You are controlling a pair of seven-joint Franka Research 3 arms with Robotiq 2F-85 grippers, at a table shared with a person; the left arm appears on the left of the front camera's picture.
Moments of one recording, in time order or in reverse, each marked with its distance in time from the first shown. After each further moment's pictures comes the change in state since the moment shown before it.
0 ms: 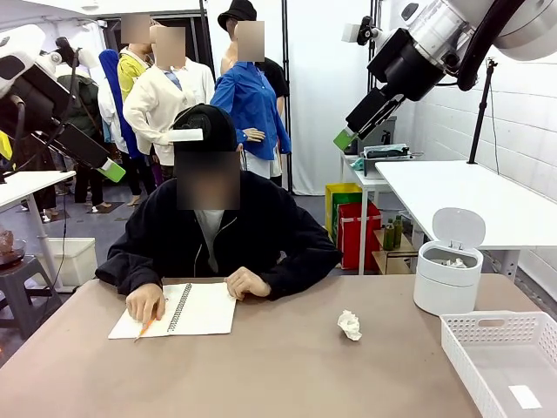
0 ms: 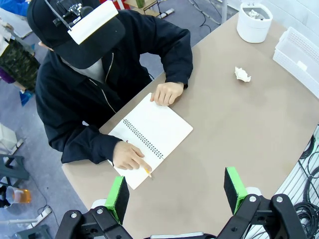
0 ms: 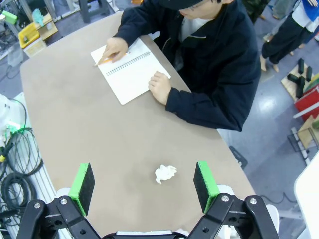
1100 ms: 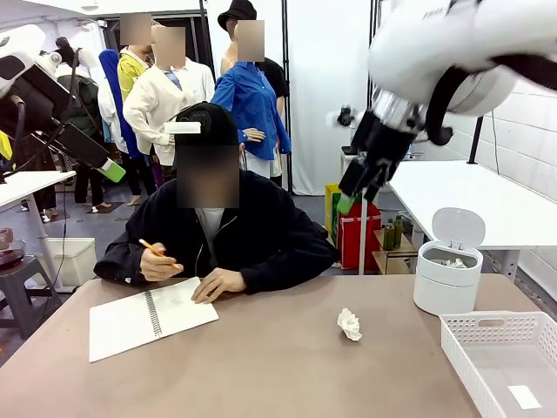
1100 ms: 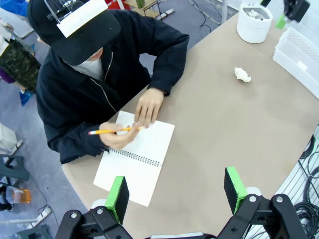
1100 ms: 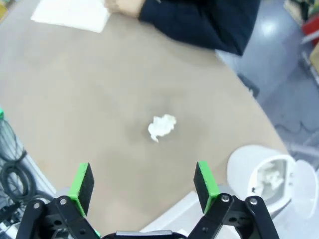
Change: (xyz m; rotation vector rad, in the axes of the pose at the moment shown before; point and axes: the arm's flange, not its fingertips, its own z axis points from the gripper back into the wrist) left arm 0.000 0.000 0.000 0.000 0.000 0.000; right arm -0.040 -0.037 -0.113 -0.065 0.358 -0.223
